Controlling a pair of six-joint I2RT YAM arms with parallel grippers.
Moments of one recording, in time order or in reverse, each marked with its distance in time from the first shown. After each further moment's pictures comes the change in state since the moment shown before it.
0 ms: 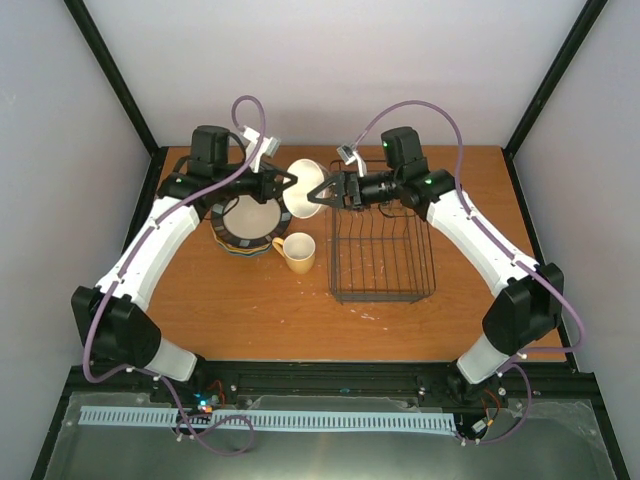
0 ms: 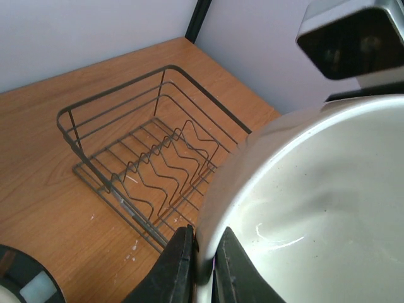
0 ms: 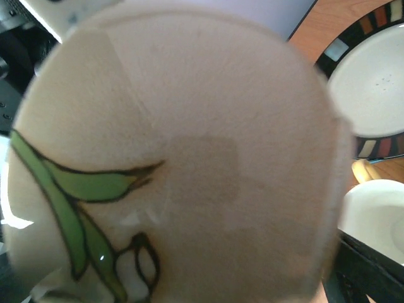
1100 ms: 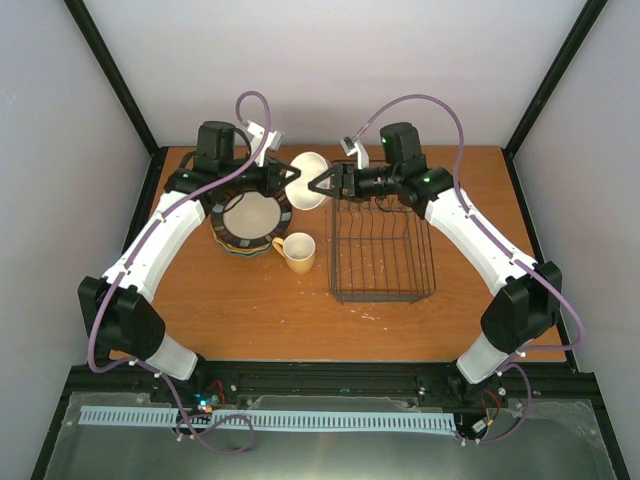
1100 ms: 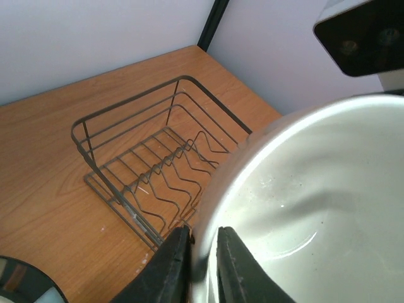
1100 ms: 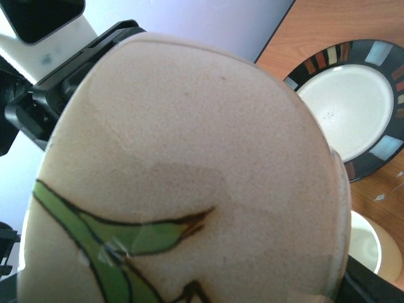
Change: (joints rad) left arm -0.018 0.060 0.043 0.047 -0.047 -0.031; right arm 0.019 0.021 0.031 0.054 0.162 0.048
